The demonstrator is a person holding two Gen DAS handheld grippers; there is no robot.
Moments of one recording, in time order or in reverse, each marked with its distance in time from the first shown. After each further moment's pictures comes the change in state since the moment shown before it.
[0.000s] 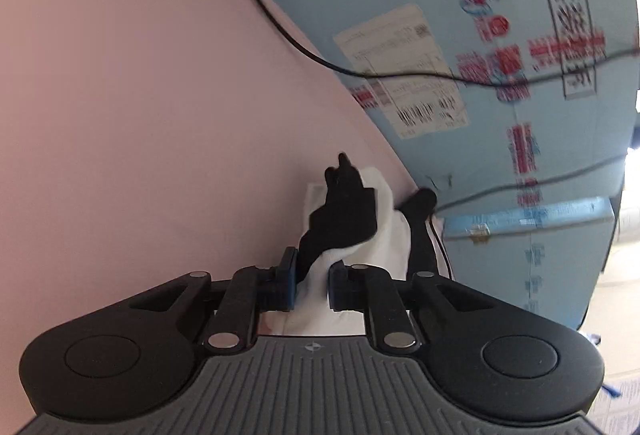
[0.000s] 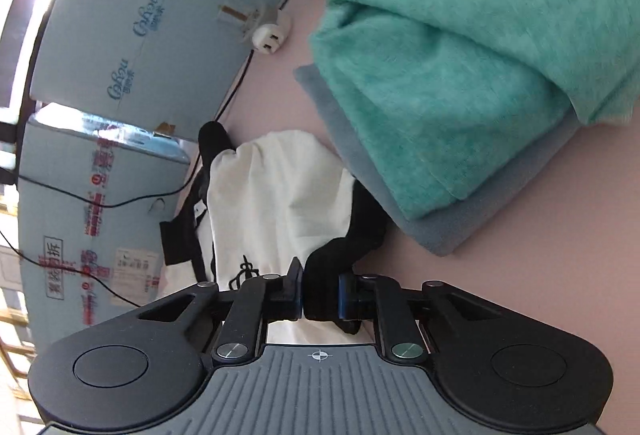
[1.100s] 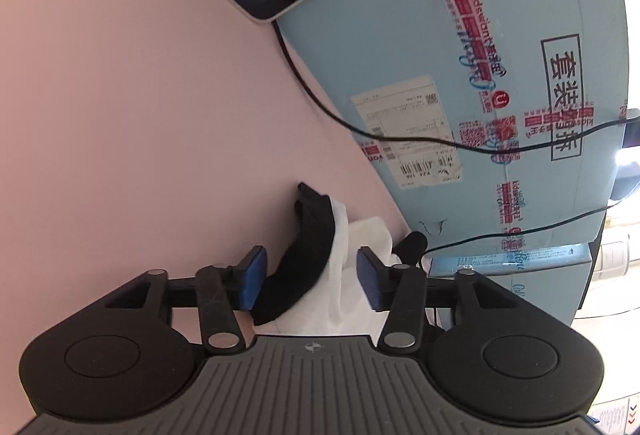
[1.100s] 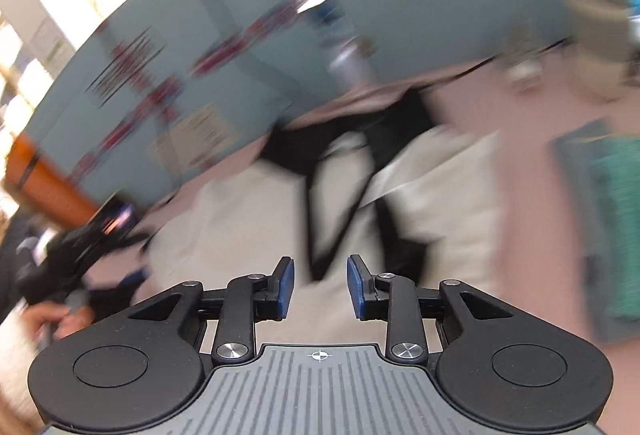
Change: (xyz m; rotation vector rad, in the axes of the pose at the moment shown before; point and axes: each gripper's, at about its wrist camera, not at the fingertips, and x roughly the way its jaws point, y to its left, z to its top) left arm -0.018 0.017 0.018 -0.055 -0.049 -0.048; right arm 0.019 0.124 -0.063 -0.661 -0.025 -0.022
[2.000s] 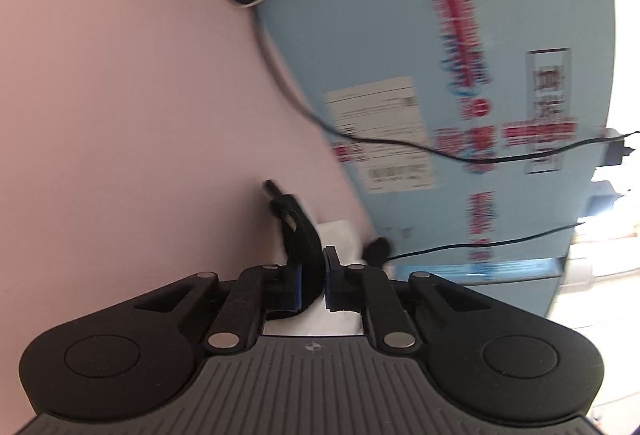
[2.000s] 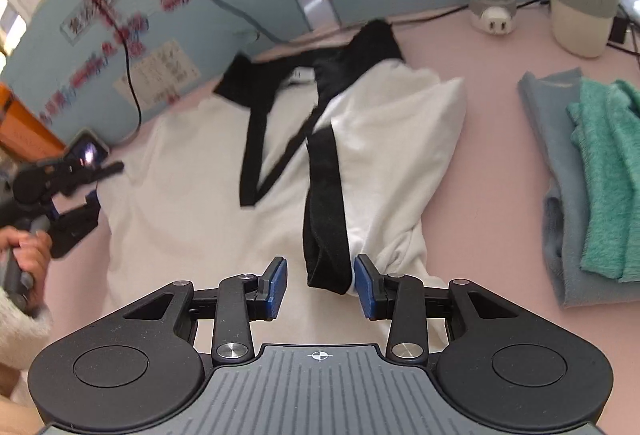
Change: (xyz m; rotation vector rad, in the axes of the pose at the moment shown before) left arm 0.009 -0.004 -0.001 -0.034 -0.019 -0.155; right arm 0.009 -0.023 -0.030 -0.057 0.158 -0.005
